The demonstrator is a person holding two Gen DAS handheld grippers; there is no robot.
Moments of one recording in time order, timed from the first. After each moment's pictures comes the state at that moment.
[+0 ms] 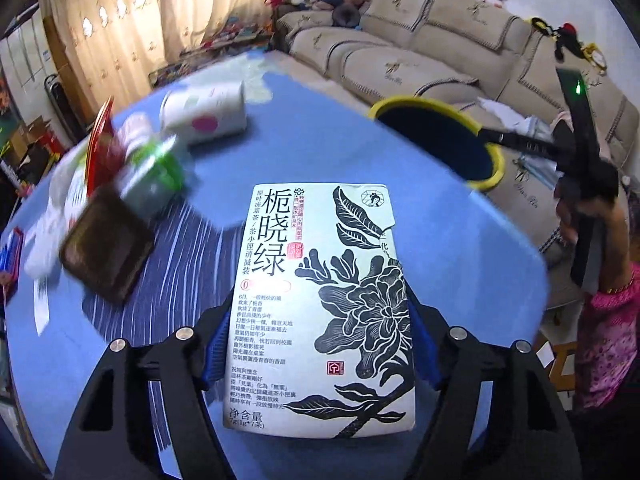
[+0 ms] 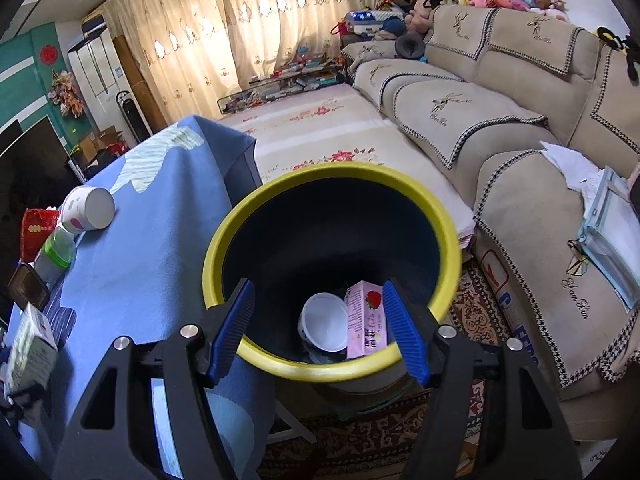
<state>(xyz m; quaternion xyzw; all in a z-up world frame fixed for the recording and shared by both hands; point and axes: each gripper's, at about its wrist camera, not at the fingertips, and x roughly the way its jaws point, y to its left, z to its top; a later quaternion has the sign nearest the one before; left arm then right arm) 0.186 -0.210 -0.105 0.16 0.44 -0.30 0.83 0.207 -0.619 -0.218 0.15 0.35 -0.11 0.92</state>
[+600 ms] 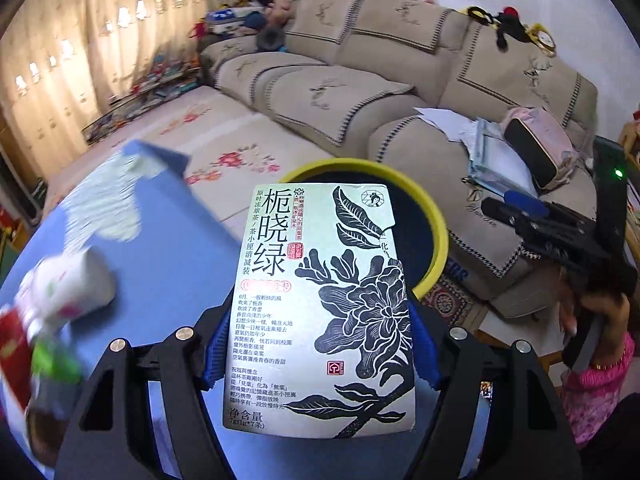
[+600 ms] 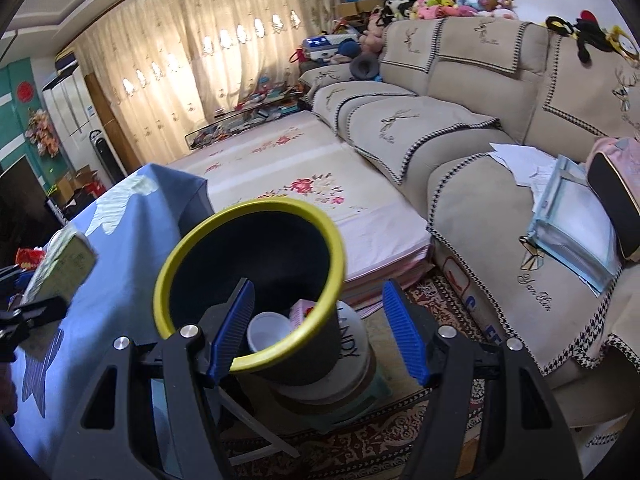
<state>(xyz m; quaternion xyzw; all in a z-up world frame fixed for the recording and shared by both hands) 0.238 -0.391 -0.074 0.19 0.40 -0.40 0.80 0.151 -0.689 -0.207 0.18 0.31 -0.17 0.92</state>
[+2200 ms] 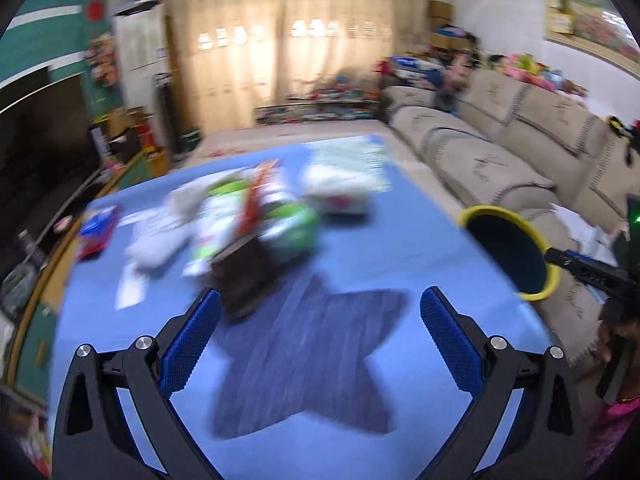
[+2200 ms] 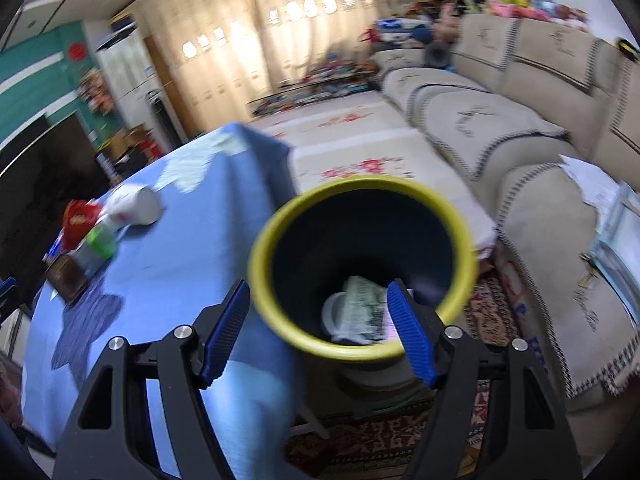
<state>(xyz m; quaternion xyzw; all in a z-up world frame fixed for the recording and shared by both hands) 0.180 -0.146 -0.050 0.06 0.34 -0.11 0.93 0.207 -0.577 -0.194 0.13 0.36 -0.03 0.92</state>
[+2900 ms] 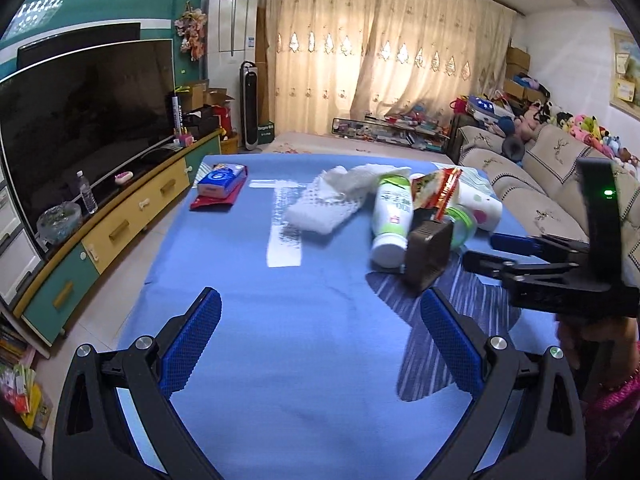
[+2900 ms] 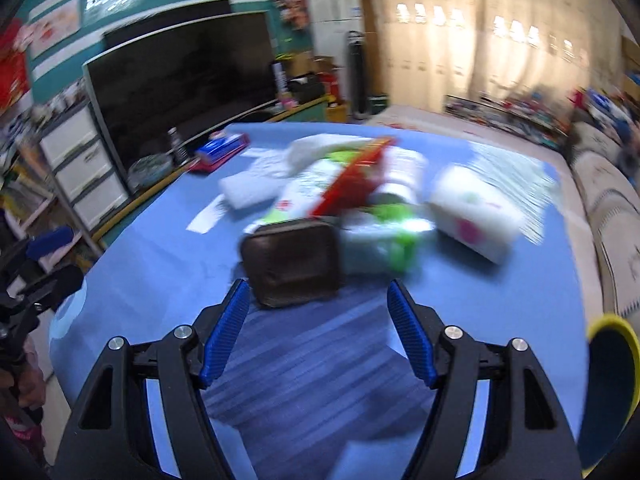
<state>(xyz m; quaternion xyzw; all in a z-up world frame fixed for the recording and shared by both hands) 0.152 0.024 -0.063 -0.02 0.32 -0.01 0.95 0.304 -0.283 -0.171 -0.05 0.35 0.26 0.90</state>
